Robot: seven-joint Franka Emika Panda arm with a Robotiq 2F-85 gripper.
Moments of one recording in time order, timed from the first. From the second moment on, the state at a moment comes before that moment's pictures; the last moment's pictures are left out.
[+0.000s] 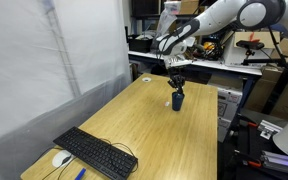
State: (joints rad) arm -0.17 0.78 -0.10 -1.46 0.25 1.60 0.13
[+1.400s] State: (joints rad) arm -0.02 0.59 -0.03 -1.70 0.20 1.96 0.11
